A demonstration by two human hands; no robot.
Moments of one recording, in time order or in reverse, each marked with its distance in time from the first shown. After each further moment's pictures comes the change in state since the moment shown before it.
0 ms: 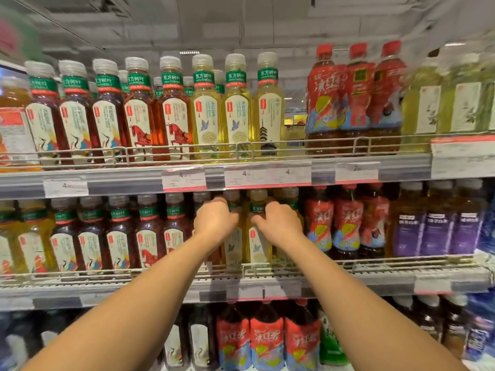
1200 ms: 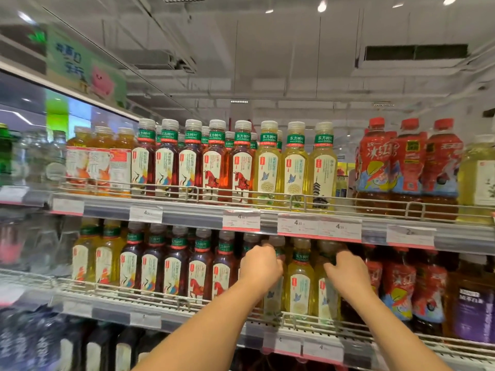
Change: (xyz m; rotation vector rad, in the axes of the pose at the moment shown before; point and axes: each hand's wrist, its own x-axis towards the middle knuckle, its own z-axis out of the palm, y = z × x) left_hand -0.010 -0.005 -0.004 0.092 -0.007 0.078; right_hand 0.005 0.034 -0.025 0.005 0.083 0.083
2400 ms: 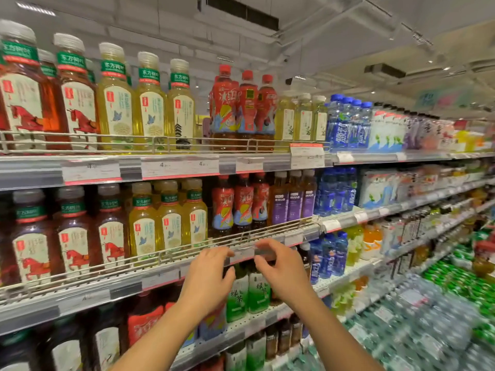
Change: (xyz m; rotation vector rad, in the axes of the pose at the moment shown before) left_hand -0.148 0.048 0.076 -0.369 -0.245 0.659; right_hand -0.221 0.064 -0.060 0.172 0.138 0.147
